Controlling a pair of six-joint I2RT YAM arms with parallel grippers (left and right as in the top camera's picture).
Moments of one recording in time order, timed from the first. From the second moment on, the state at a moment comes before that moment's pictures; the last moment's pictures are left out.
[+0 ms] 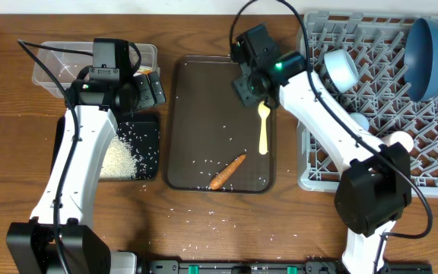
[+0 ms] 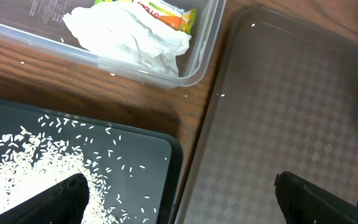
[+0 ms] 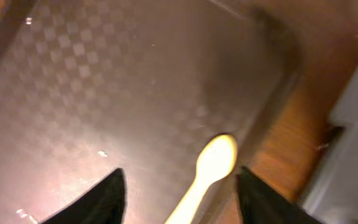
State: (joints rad) left arm -0.05 1.56 1.35 -0.83 -0.01 -0.33; right arm 0.51 2.01 1.73 -0.83 0.04 0.08
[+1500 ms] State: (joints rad) left arm -0.05 1.56 1.35 -0.83 -0.01 -0.33; right arm 0.48 2.13 1.48 -0.61 0.13 0.51
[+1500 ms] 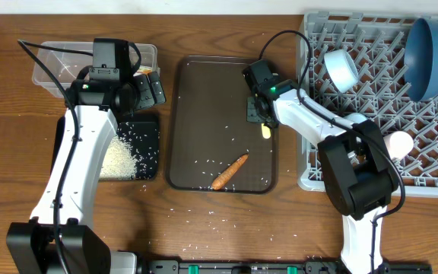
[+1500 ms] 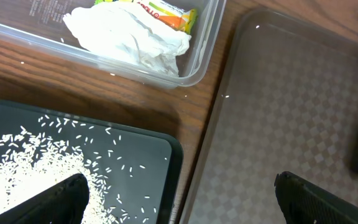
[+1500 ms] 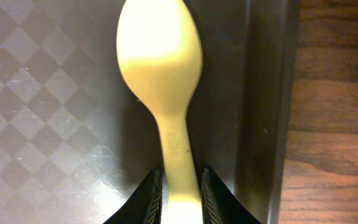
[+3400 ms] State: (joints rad) left arm -0.05 1.56 1.35 -0.83 -0.01 -0.33; right arm 0.12 1.89 1.79 -1.13 0.02 0.19
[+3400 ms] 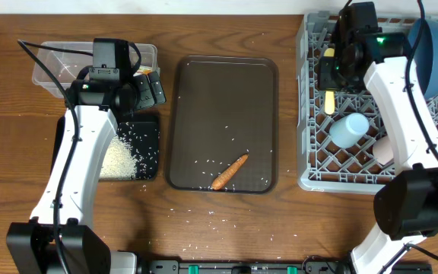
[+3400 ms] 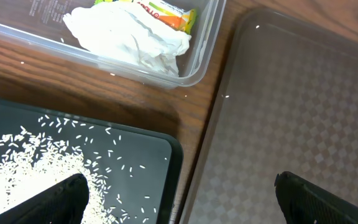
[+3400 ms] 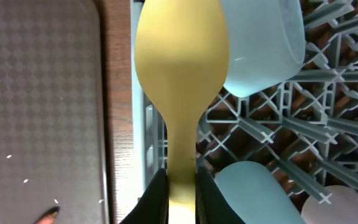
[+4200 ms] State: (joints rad) left arm -0.05 1.56 1.35 -0.88 0.08 -0.33; right arm 0.12 1.86 1.81 -1.22 -0.04 0.12
